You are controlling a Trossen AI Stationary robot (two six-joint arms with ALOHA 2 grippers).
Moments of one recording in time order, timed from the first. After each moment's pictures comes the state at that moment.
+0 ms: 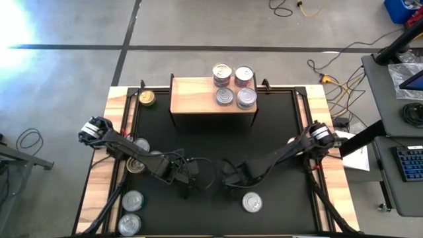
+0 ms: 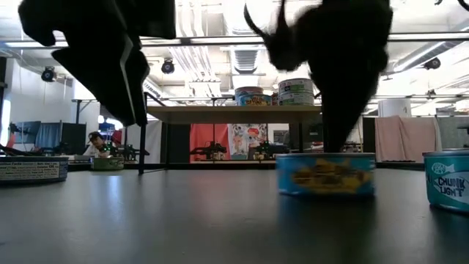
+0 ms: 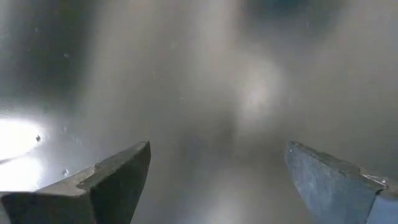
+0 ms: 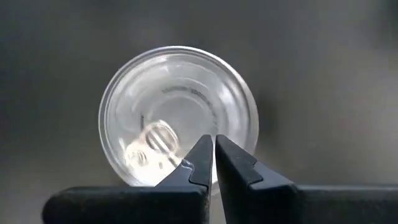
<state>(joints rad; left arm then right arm) -0.45 1.69 1.16 -0.77 -0.33 -0.62 0.39 1.96 1.43 -0.88 0.11 0.87</state>
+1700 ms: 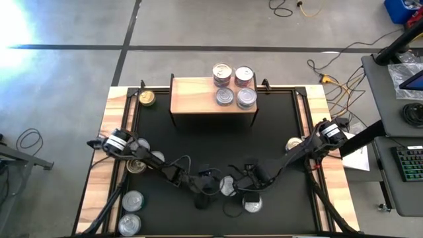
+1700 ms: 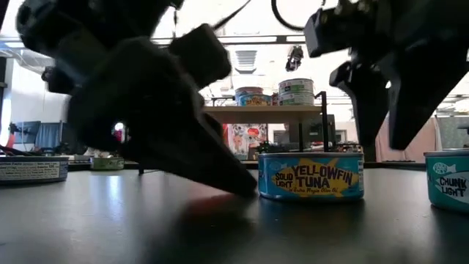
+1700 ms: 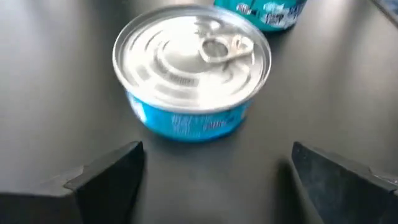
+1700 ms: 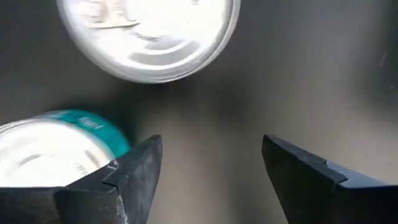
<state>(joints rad) -0.42 2.02 0.92 0.48 -0.21 -0.28 0.45 1.86 1.30 -0.89 0.13 0.50</state>
